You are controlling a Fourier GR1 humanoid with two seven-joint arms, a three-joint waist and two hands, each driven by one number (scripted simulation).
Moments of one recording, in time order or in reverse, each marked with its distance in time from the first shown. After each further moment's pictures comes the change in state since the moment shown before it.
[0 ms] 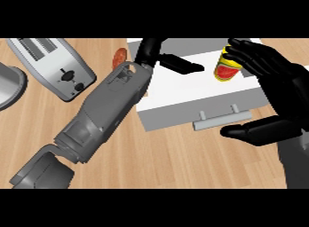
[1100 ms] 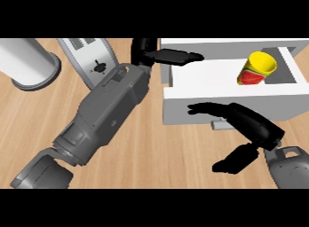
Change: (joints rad) left arm 0.042 0.000 0.066 -0.060 0.236 0.023 -0.231; right arm 0.127 -0.177 0.321 0.101 0.457 0.174 0.004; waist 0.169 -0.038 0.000
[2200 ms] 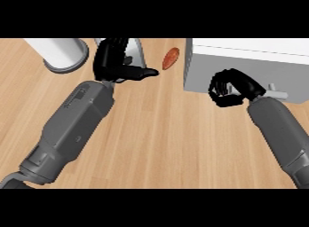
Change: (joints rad) left arm 0.294 0.150 0.014 -0.259 0.019 -0.172 0.008; right arm -0.455 0.049 -0.137 1.039 0.252 -0.317 -0.461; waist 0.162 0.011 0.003
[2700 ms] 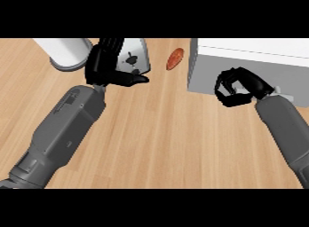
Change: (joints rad) left arm 0.066 0.047 -0.015 -0.063 0.003 -0.065 0.027; right arm -0.013 -0.024 -0.065 0.054 -0.084 0.101 -0.069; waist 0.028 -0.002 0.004
